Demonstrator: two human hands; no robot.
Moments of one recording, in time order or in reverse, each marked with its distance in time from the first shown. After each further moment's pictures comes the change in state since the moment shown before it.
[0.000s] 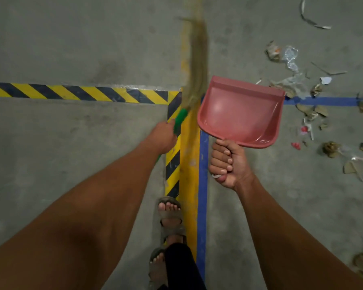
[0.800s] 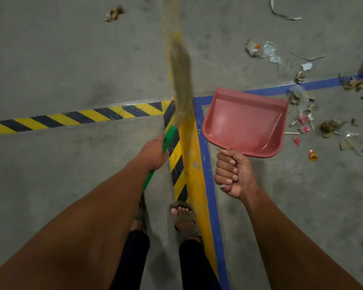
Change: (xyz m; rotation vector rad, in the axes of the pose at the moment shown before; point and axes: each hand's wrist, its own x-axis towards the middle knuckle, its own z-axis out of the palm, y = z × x) left_hand -0.044 -0.024 -0.023 -0.022 -0.097 -0.007; right_hand -0.034 0.032 0.008 0.087 0.062 -0.133
